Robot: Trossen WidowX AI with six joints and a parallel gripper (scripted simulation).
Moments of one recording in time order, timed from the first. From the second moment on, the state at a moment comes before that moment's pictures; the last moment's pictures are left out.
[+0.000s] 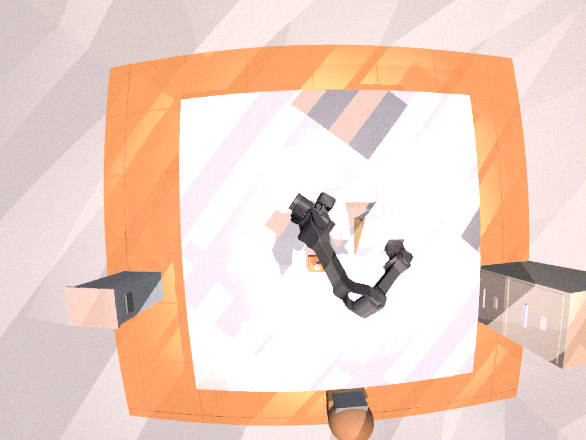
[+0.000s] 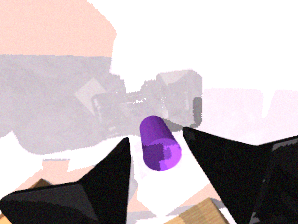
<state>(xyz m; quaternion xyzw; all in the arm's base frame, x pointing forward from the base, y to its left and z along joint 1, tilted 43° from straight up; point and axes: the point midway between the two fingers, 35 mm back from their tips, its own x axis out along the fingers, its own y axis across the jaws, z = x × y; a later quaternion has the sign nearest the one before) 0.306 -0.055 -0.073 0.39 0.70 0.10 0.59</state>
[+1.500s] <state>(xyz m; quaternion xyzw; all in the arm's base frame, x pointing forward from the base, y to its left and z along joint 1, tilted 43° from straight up) 0.304 -0.086 -0.033 0.40 0.70 0.10 0.58</state>
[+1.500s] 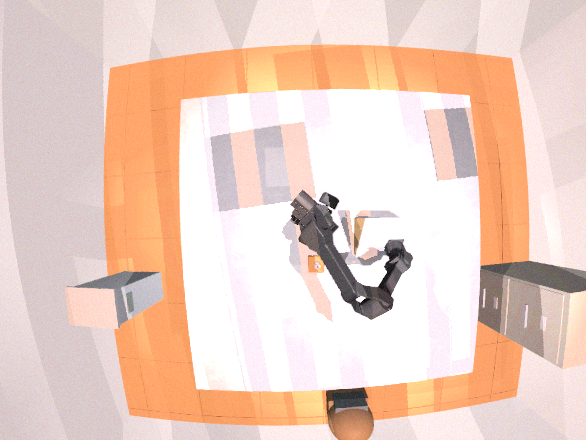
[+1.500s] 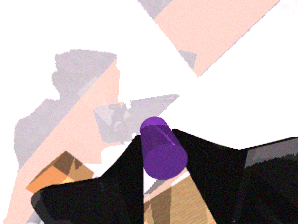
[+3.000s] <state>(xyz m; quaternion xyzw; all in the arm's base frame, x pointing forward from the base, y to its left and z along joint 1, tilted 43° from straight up) 0.297 0.004 0.117 0.39 0.70 0.10 0.59</state>
